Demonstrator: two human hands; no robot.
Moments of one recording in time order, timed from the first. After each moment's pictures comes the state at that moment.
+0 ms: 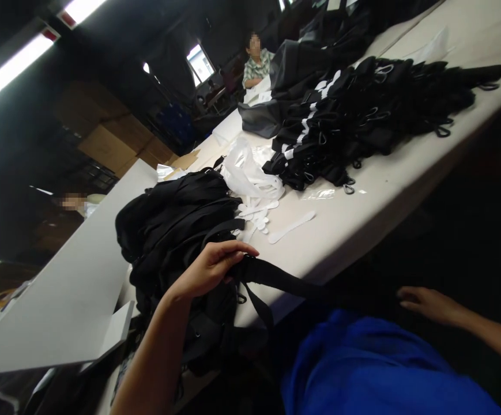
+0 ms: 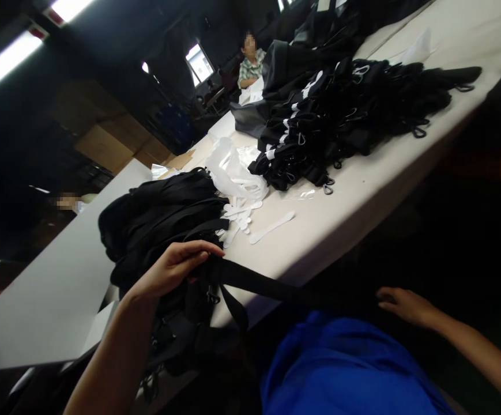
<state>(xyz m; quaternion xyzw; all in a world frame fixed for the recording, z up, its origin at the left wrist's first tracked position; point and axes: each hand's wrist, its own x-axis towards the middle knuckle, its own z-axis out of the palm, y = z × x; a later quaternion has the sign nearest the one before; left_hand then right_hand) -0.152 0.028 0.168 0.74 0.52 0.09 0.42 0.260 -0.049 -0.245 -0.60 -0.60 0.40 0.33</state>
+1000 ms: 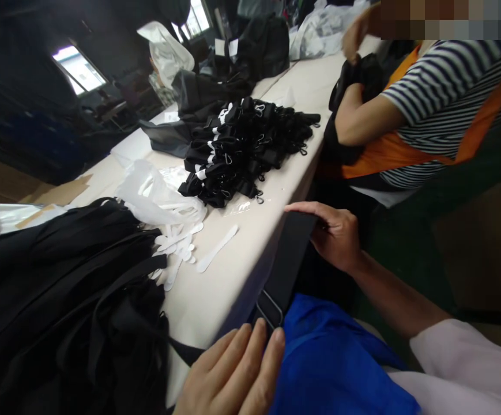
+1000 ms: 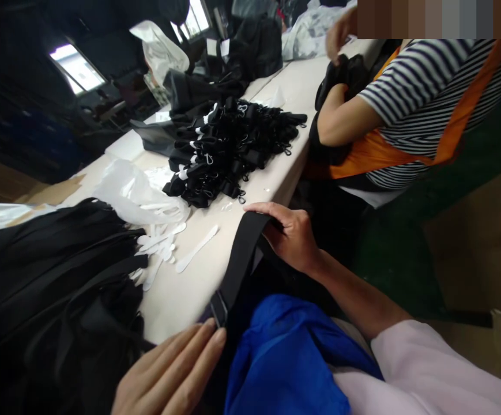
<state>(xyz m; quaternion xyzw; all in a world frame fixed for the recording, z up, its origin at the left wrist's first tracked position) -0.074 -0.045 0.095 0.97 0.05 0.24 -0.09 0.204 -0.034 0.050 -0.53 -0.57 0.06 0.62</state>
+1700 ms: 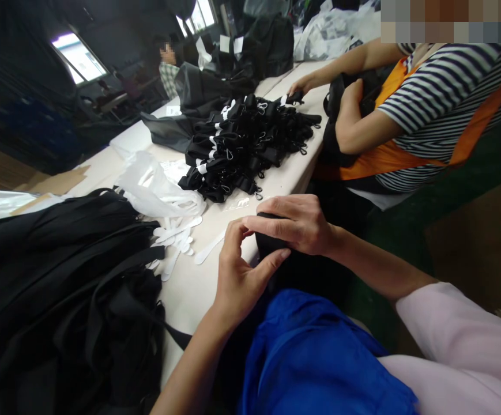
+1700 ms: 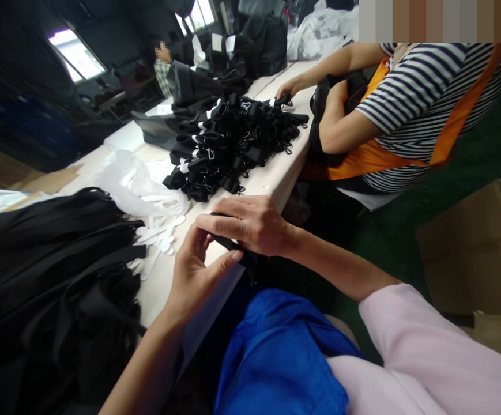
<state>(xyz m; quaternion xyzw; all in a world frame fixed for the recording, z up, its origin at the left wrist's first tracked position) 0.018 0.006 0.089 0.75 0.29 0.38 0.46 0.195 -0.003 0.085 -0.31 -0.79 -0.16 0.51</state>
